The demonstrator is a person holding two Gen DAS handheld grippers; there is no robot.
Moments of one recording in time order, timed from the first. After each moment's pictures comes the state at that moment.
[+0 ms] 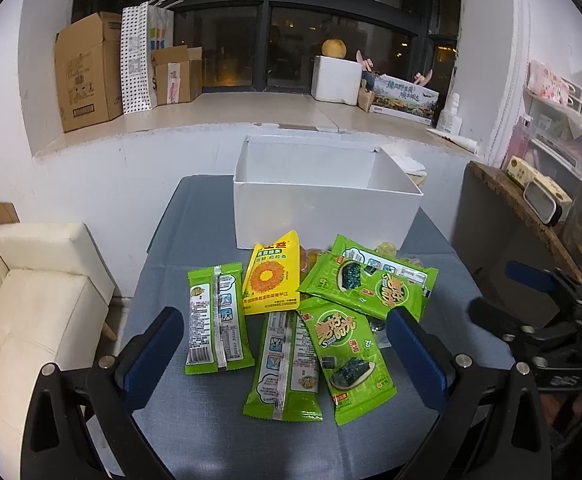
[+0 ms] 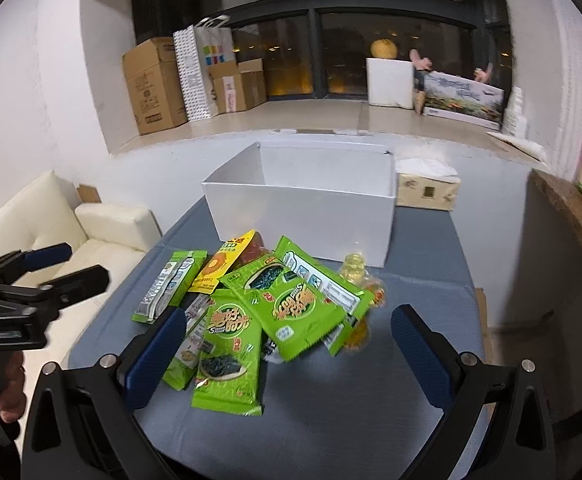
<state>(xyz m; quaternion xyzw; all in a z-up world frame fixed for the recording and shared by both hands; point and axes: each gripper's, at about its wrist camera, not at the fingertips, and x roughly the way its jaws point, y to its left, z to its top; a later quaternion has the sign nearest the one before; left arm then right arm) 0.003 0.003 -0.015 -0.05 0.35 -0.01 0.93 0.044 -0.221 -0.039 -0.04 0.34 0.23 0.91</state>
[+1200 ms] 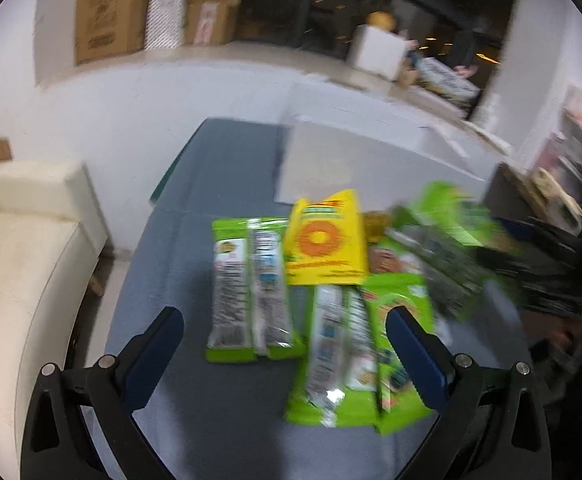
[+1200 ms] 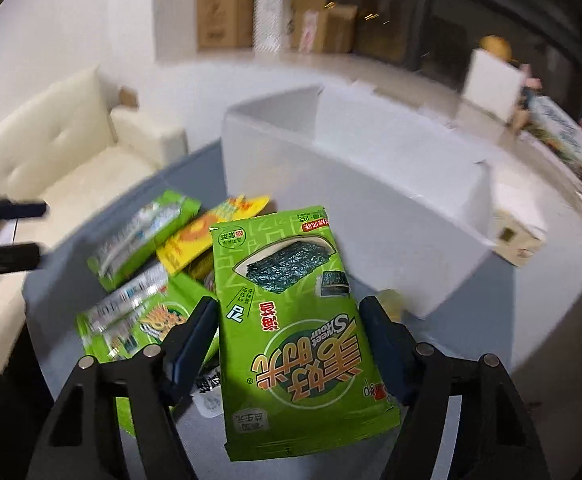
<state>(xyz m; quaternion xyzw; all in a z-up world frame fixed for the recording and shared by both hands) 0.047 0.066 -0.088 -0.13 0.42 0.01 0.90 0.121 -0.197 -0.067 -0.15 0.35 0.31 0.87</state>
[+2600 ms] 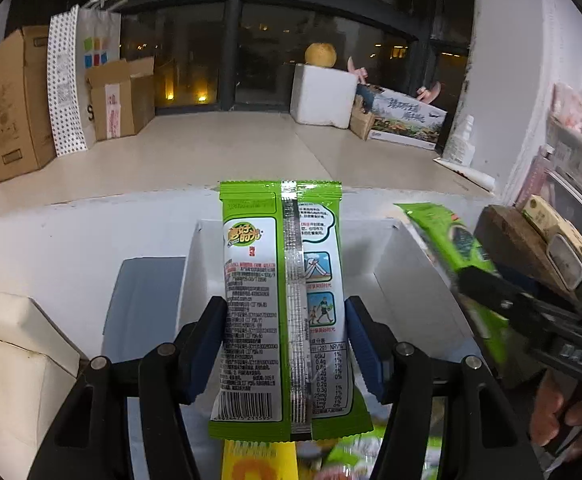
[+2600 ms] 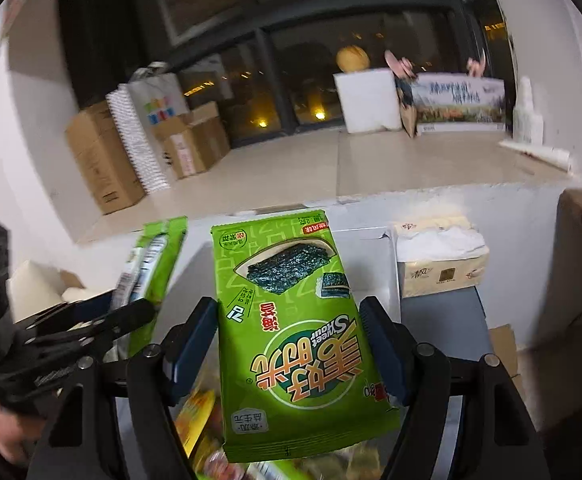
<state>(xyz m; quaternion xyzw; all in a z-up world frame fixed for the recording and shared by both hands) 0.250 0.002 0.010 -0.05 0.35 -0.06 0.93 0.260 -0.224 -0.002 0.08 0.32 0.18 0.93</state>
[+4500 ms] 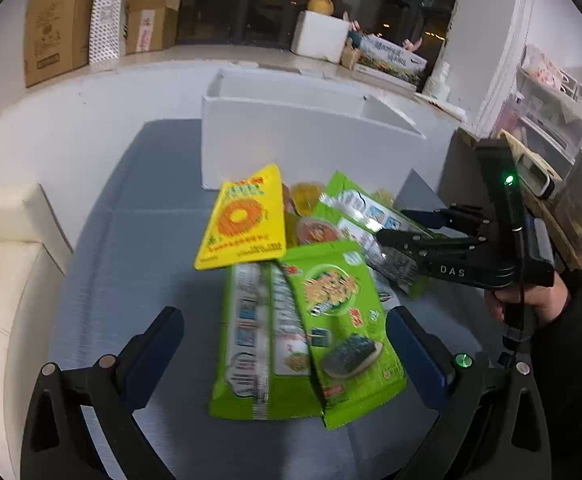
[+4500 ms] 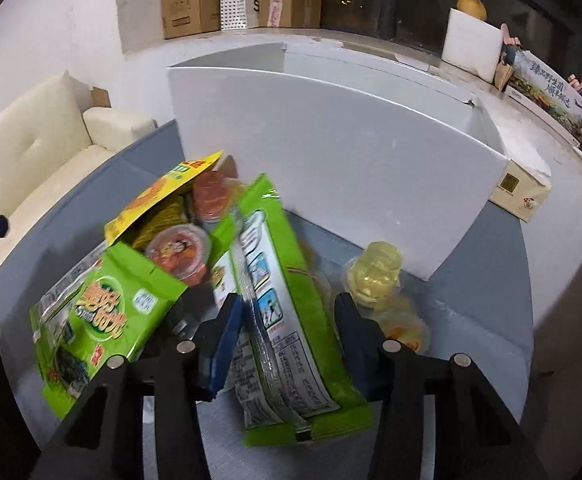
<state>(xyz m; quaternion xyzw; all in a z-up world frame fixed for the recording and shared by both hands) 0.024 -0.004 -0.097 -0.08 0.41 -0.08 0.91 0.147 -0.198 -0.134 -0.16 0.40 0.29 0.86</state>
